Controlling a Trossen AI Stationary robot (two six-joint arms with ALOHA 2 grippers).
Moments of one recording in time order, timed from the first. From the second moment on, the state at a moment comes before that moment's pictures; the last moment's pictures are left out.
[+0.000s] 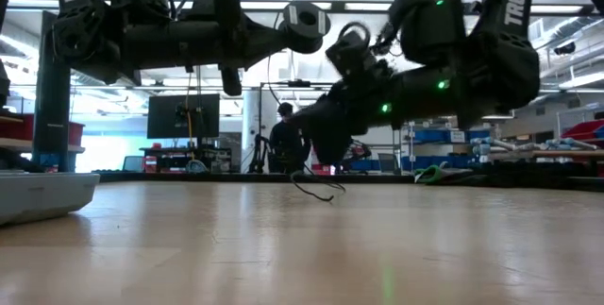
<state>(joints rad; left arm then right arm) 0.04 1.65 0.43 1.45 -0.22 -0.30 0.14 2.09 0.76 1.28 0.66 -0.47</state>
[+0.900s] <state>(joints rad) 0.04 1.65 0.44 1.44 -0.21 -0.29 0.20 2.09 0.82 1.22 0.73 -0.48</state>
